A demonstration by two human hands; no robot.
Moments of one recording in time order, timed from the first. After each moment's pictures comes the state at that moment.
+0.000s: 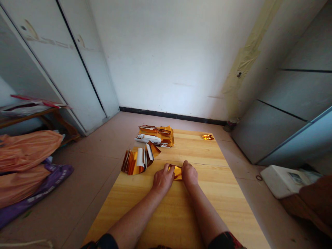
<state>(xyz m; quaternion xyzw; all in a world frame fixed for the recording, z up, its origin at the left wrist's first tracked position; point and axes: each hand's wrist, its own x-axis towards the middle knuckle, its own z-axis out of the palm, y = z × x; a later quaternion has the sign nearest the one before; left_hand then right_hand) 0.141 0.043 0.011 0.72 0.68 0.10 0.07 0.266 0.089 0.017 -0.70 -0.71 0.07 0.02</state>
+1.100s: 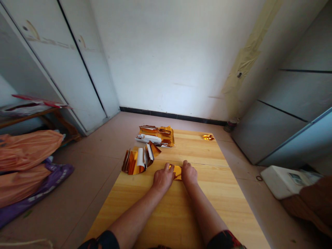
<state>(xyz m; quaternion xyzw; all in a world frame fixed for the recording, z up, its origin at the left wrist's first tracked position) 0.140 0.048 0.012 0.74 0.67 0.04 0.04 0.263 0.089 0.020 -0.69 -0.72 0.04 0.00</state>
